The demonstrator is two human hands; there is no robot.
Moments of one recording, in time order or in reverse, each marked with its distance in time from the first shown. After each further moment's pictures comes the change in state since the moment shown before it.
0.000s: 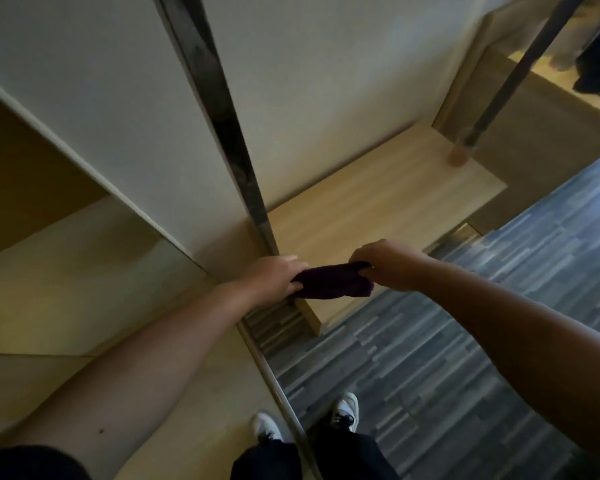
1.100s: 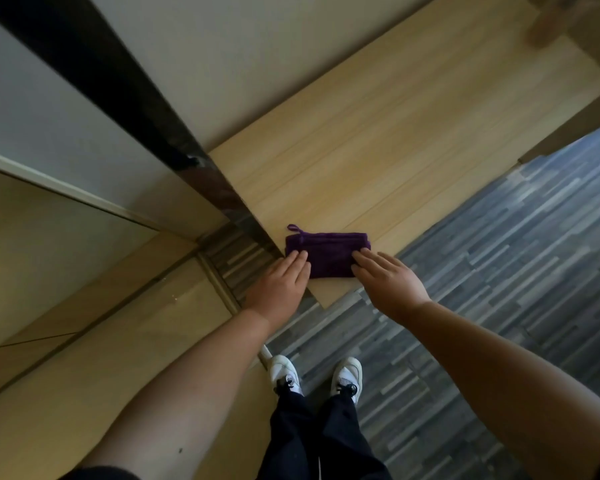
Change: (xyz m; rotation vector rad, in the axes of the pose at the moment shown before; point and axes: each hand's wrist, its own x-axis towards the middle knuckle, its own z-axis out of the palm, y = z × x) left_hand 0.111 -0.105 0.257 0.299 0.057 -0.016; right_hand 0.144 0.104 0.277 -0.154 0.193 -0.034
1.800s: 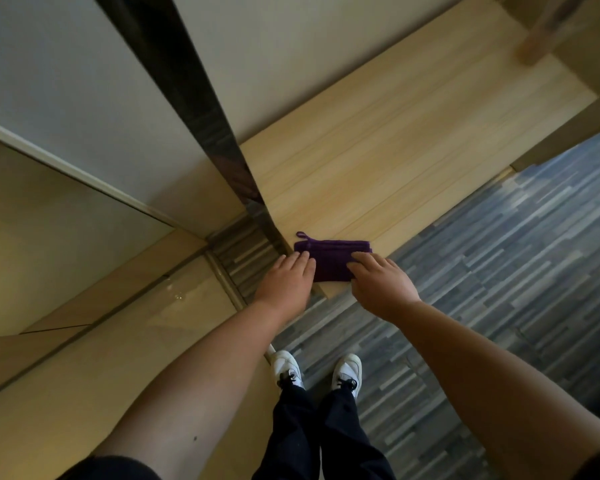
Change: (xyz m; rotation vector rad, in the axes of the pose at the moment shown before) left_hand -0.017 0.015 -0.036 -0.018 -0.151 -0.113; right_hand -0.010 -0.040 -0.032 0.110 -0.029 0.103
